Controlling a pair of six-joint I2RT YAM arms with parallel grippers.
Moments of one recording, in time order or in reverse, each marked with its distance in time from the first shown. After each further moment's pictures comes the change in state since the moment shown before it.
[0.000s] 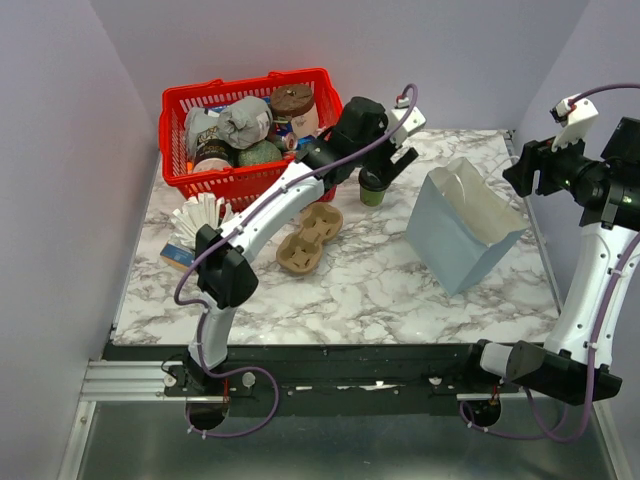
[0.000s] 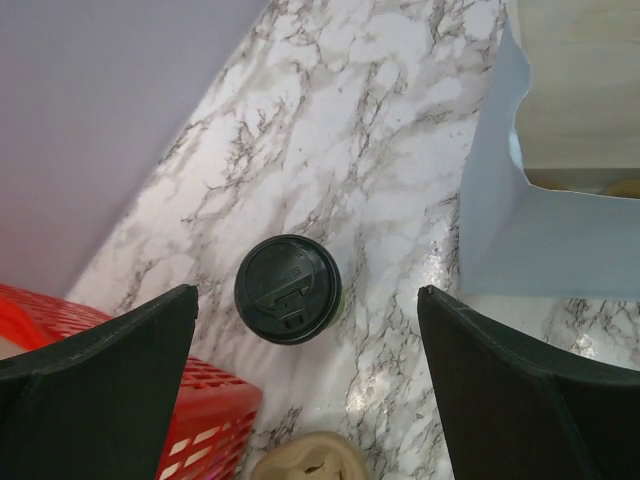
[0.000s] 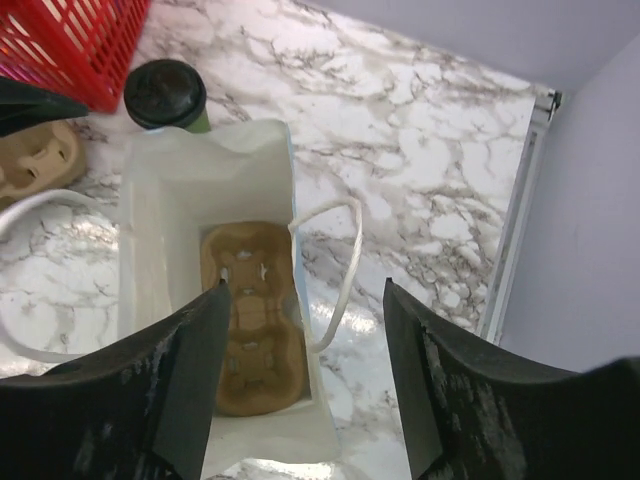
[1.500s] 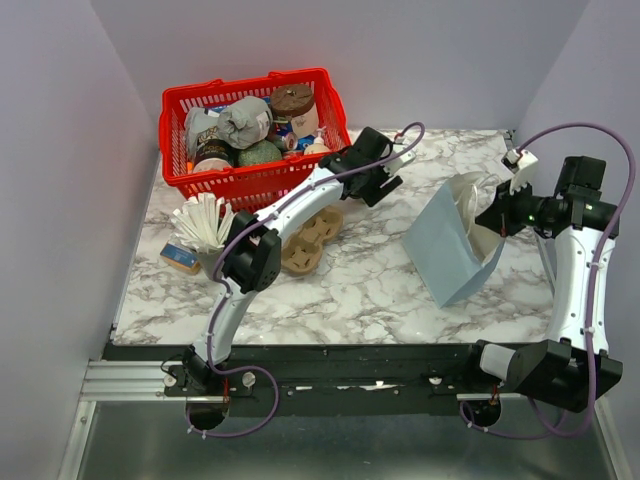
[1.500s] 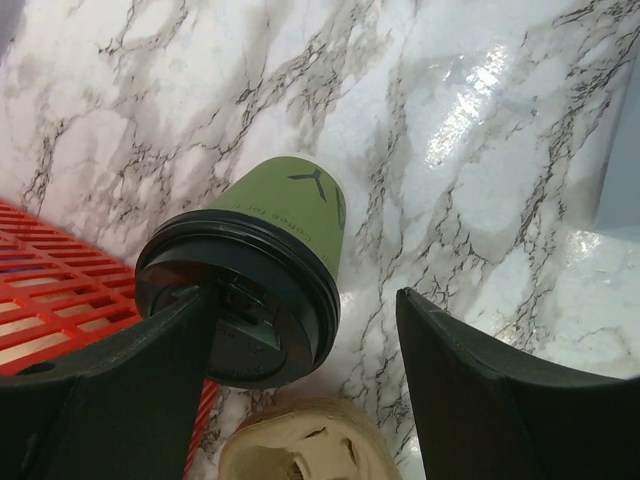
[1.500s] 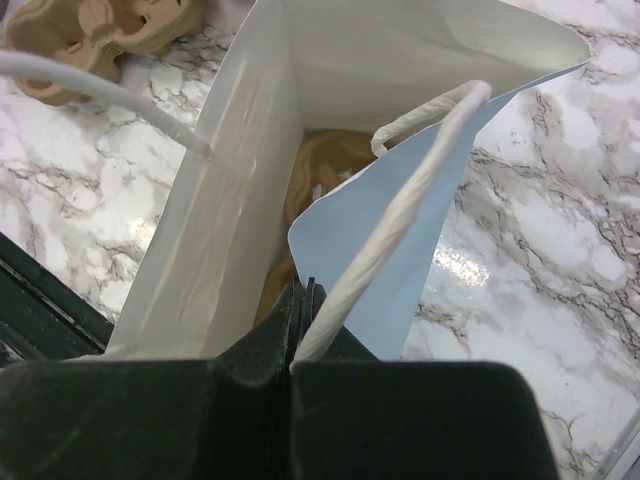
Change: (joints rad) left arm 0.031 0.209 0.023 -0.145 -0.121 0.037; right arm 0.048 -0.045 -0.357 -0.090 -0.154 -0.175
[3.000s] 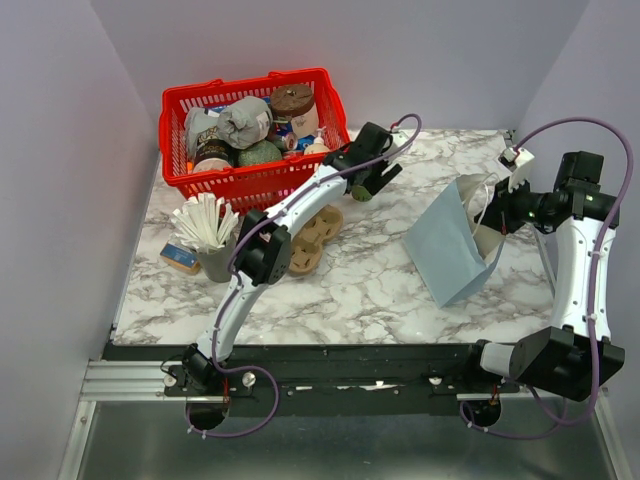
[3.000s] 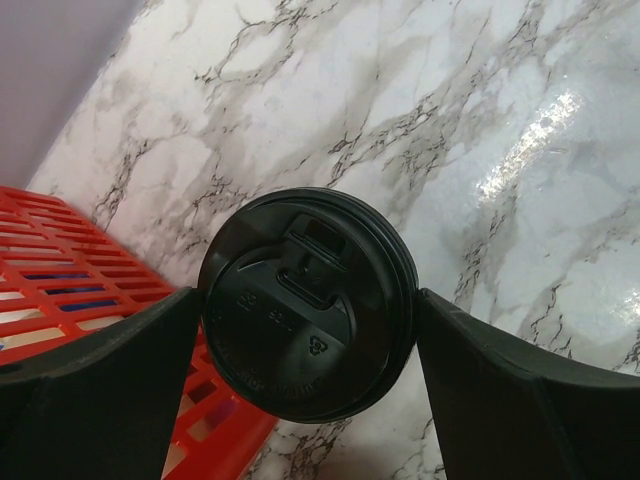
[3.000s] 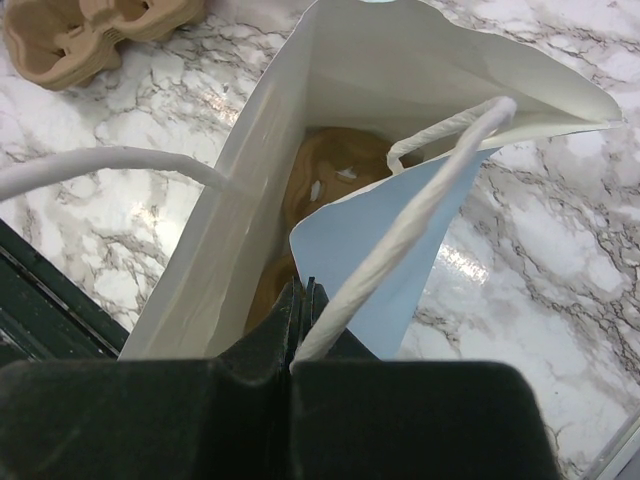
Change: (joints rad) left arm 0.031 0.168 0.196 0.060 -0.127 -0.020; right arm 0.000 0.060 0.042 -0.038 -0.014 -0.063
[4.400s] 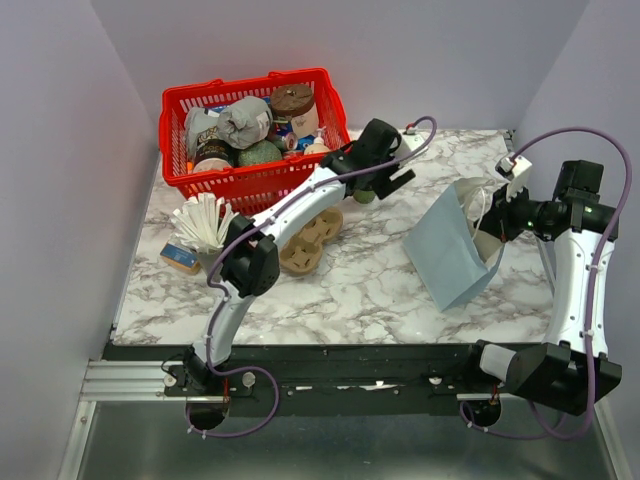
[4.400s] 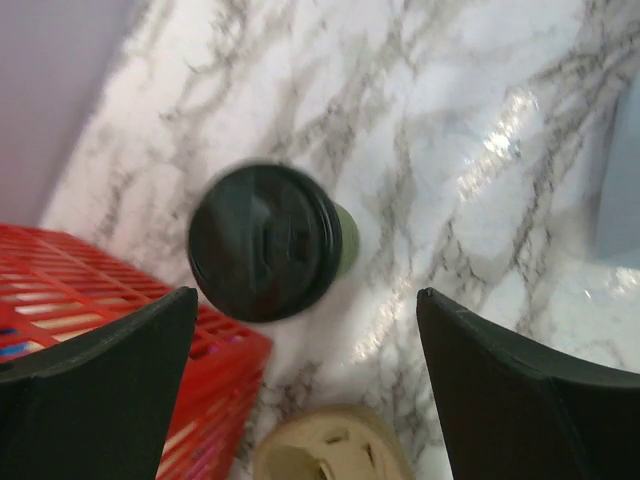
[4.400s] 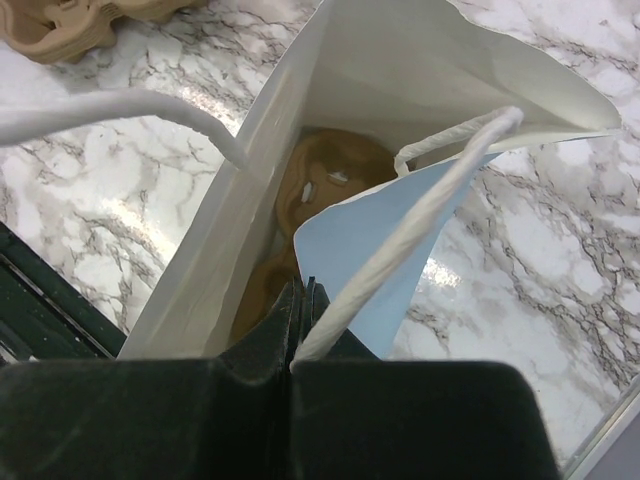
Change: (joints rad) left arm -0.055 -0.241 -0.224 0.008 0.099 0.089; right arm 0.000 -0.075 -0.057 0.002 0.002 -0.069
